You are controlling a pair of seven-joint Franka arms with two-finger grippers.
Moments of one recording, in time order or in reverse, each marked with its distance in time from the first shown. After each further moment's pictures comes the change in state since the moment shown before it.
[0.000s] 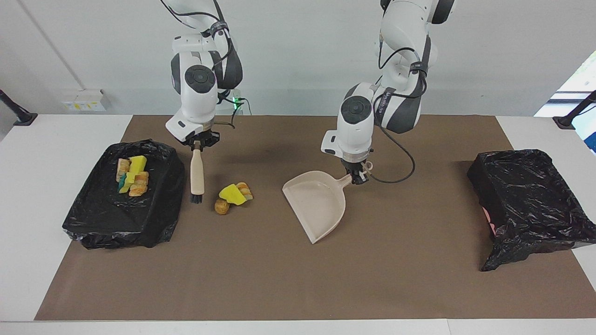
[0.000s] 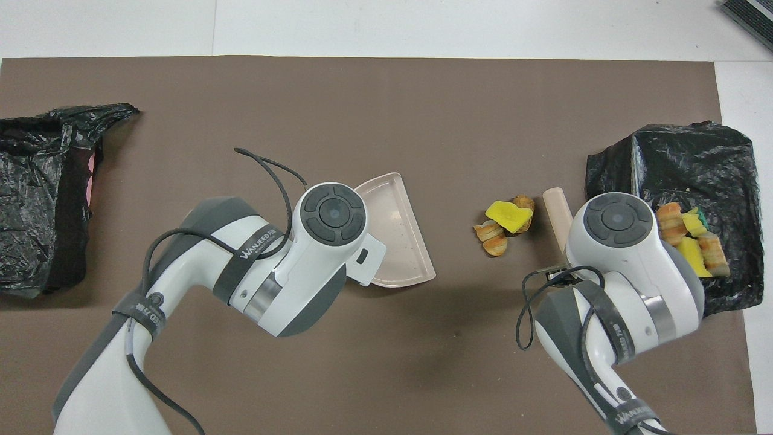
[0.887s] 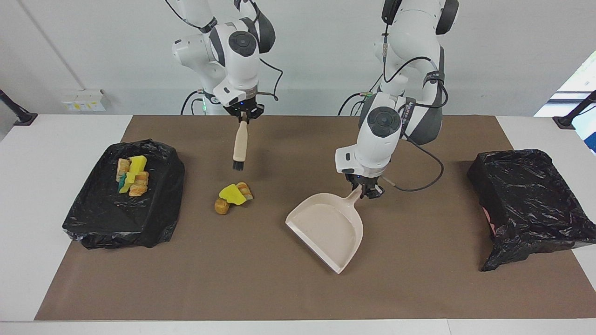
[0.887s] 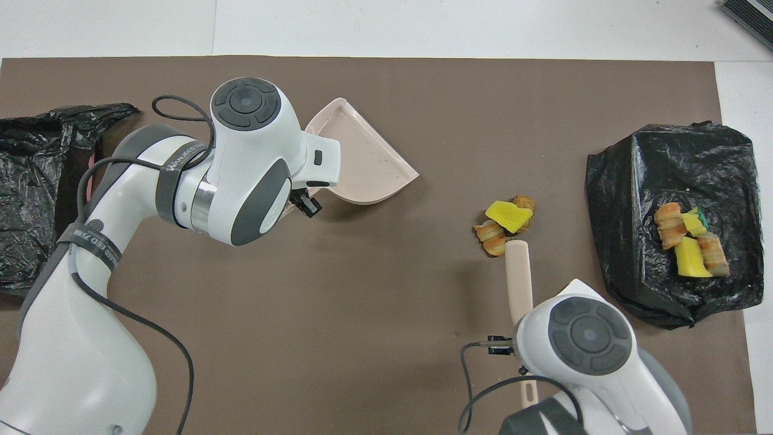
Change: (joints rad) left arm 0.175 0.186 0.018 0.317 -0.150 -0.088 -0.152; right arm 0.224 -0.304 -0.005 -0.141 0.231 -0.110 0.251
